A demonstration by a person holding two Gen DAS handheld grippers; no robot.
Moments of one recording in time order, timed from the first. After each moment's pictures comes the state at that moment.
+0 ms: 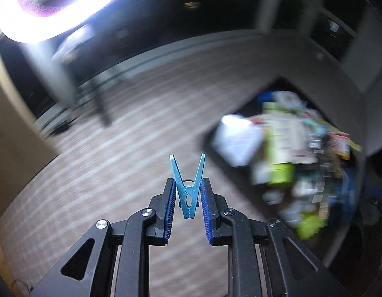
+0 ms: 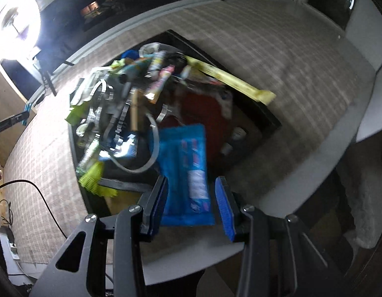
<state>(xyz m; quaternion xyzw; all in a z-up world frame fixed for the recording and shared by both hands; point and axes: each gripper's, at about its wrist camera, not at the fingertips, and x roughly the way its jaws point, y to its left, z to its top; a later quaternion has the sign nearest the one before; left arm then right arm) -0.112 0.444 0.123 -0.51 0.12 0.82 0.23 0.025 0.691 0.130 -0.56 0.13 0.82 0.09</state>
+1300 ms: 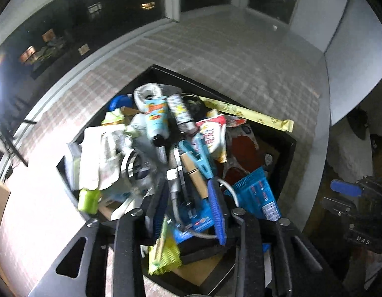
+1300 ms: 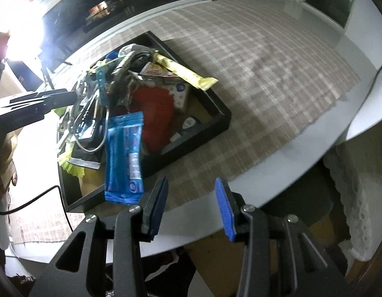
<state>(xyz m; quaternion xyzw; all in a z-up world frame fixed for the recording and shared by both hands) -0.009 0.651 0.134 -0.50 0.17 0.79 0.30 0.061 0.766 0.128 -0.55 0.12 0.83 0.06</state>
